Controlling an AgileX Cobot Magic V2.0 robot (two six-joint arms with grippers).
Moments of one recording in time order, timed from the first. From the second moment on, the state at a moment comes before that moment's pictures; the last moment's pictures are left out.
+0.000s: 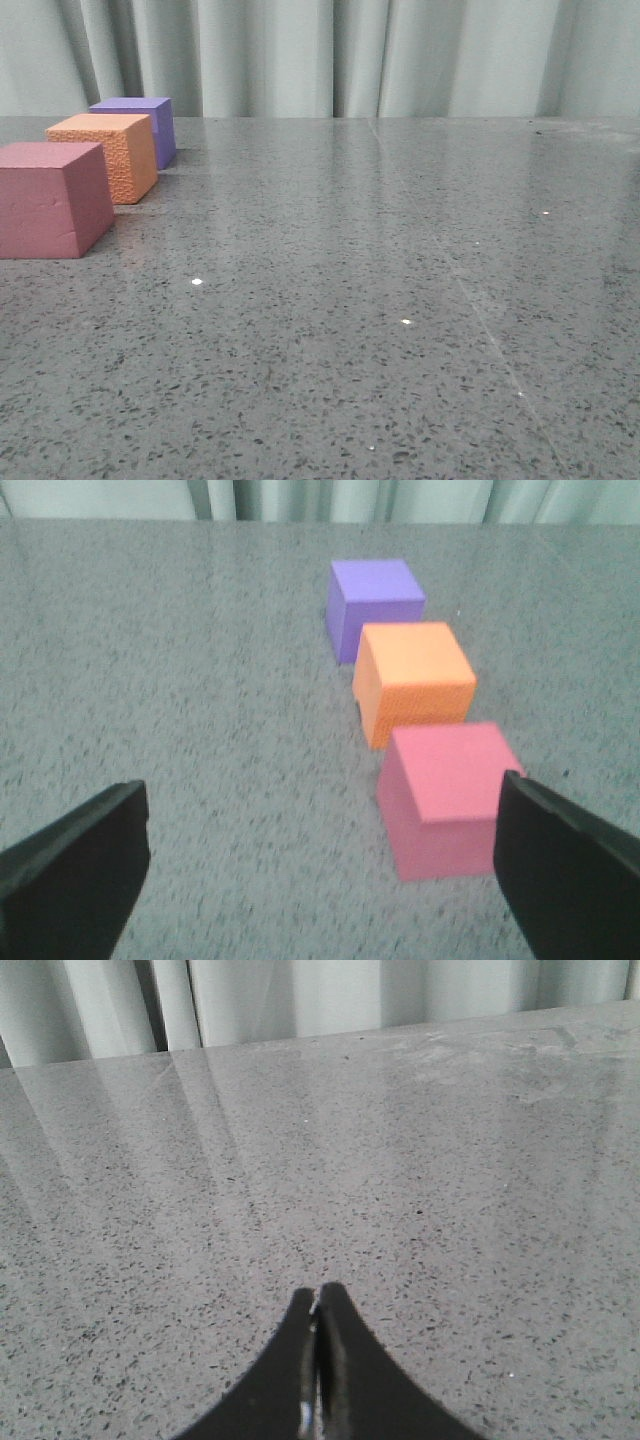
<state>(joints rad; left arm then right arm) -0.48 0.53 -0.52 0.69 0.54 -0.83 0.05 -0.01 0.03 -0.07 0.17 0.22</state>
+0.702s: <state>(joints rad) -0.48 0.41 -0.40 0.67 0.58 -0.83 0.05 -0.01 0.03 -0.07 0.17 0.22</state>
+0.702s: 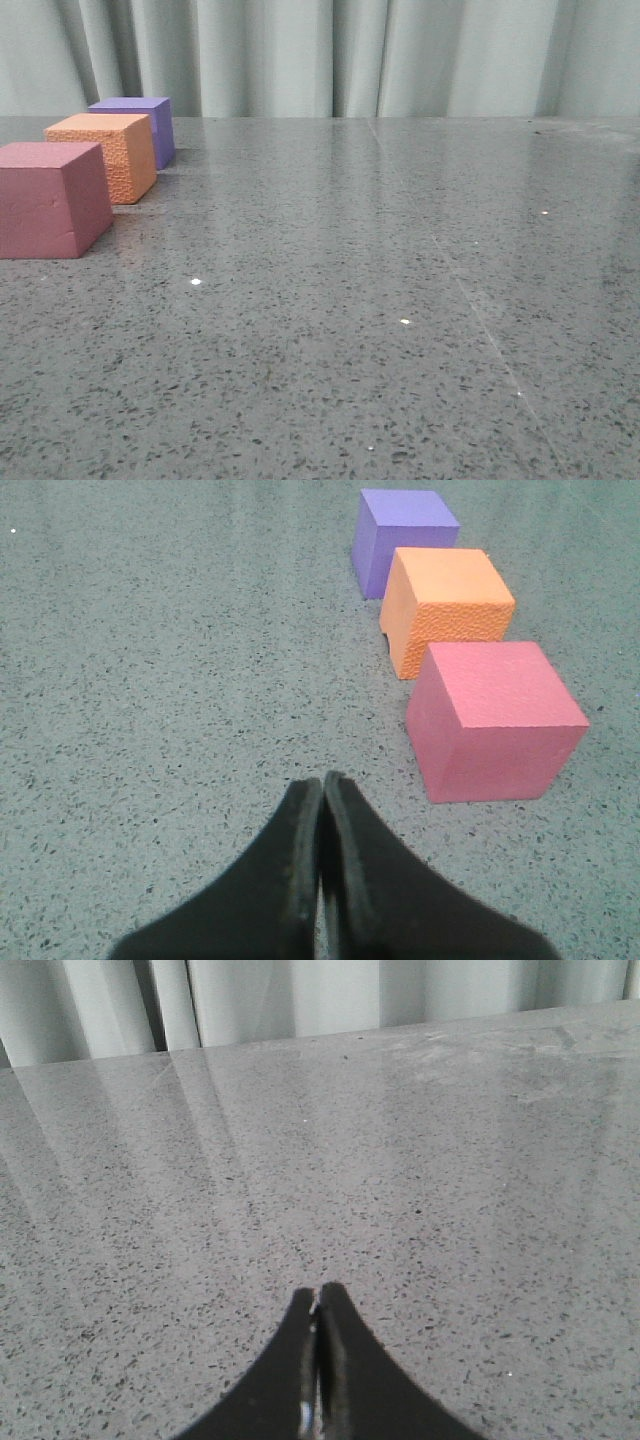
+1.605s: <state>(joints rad) -0.48 0.37 -0.37 0.65 0.54 -0.77 0.05 -0.01 0.03 -0.07 0.17 0.22</state>
